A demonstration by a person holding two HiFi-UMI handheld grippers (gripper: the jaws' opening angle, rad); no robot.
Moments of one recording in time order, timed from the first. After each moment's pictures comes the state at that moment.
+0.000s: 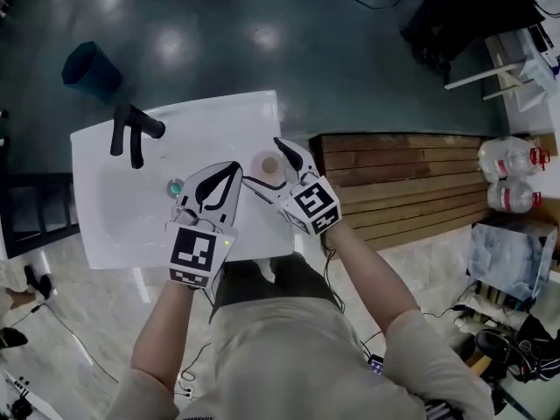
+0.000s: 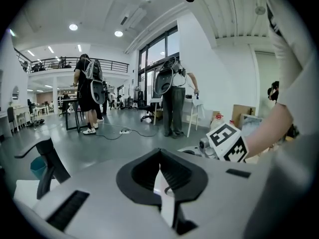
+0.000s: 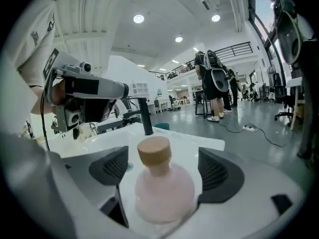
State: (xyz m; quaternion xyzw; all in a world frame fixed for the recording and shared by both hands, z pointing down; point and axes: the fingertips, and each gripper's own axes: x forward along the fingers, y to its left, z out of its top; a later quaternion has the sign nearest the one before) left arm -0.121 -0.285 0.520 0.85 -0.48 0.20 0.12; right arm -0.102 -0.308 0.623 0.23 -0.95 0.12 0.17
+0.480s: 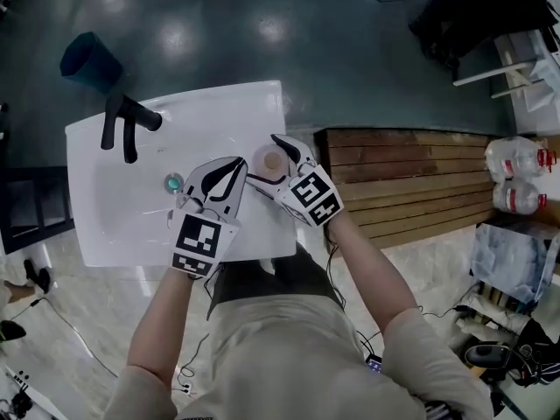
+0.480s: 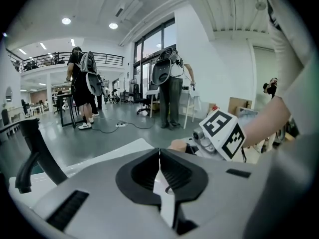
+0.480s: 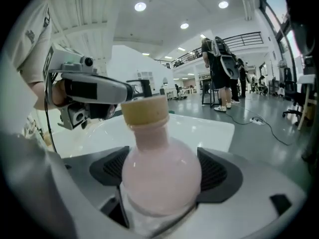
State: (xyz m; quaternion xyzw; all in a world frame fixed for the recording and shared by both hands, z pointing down) left arm -0.118 -0.287 0.576 0.85 -0.45 0.23 0.13; right arm -0.111 -0.303 0.672 0.18 -0.95 0.13 0.23
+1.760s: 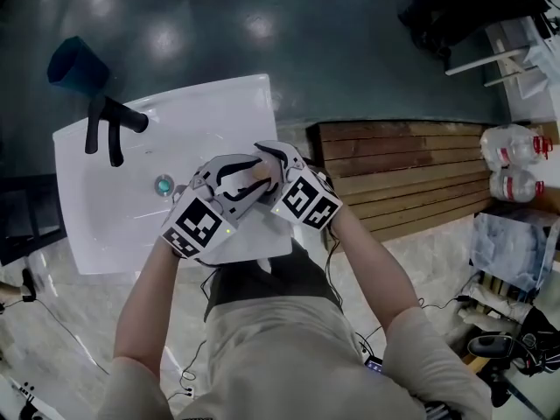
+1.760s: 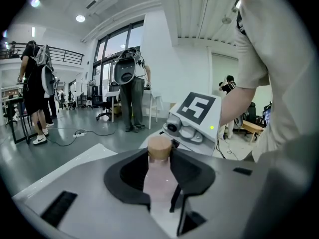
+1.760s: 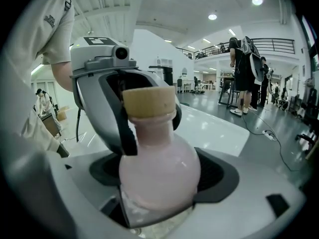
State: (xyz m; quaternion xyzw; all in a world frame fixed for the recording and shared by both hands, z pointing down) left arm -0.055 -0.268 0.610 0.94 -0.23 0.23 0.08; right arm -0.107 -0.267 0.682 0.08 -0.95 0.06 0.31
